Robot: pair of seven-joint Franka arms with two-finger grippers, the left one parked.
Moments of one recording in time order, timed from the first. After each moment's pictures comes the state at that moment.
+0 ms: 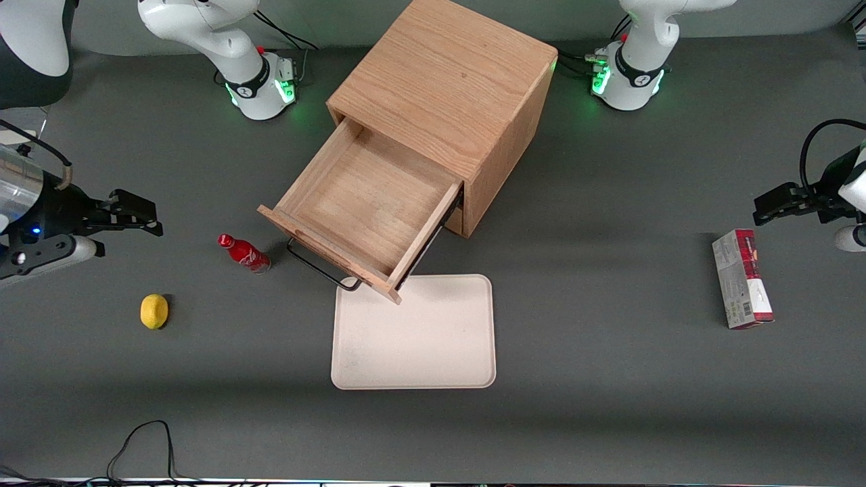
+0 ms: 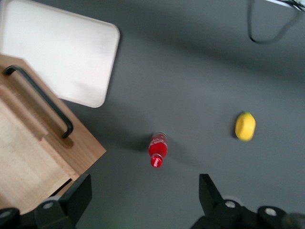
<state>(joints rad) 0.35 0.28 -0.34 -1.21 0.12 1.44 -0.19</state>
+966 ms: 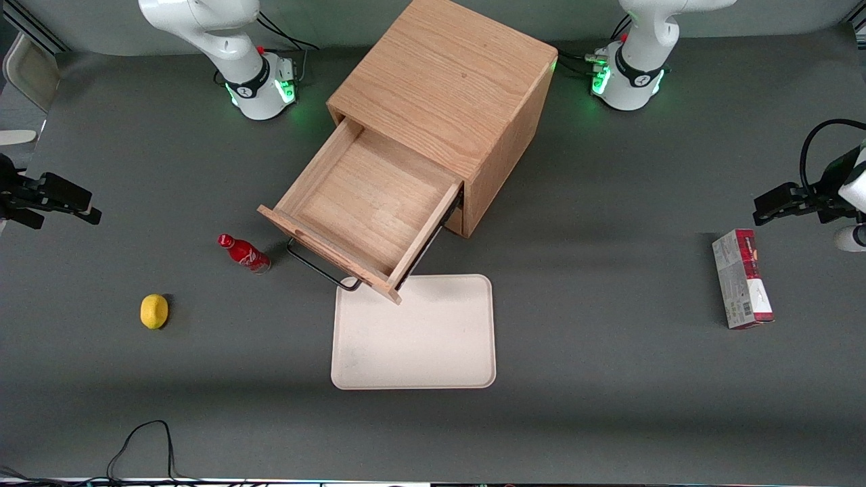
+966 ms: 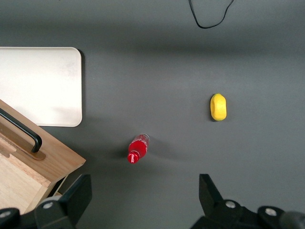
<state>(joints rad) 0.02 0.06 -0.07 -1.48 0.05 1.59 -0.07</state>
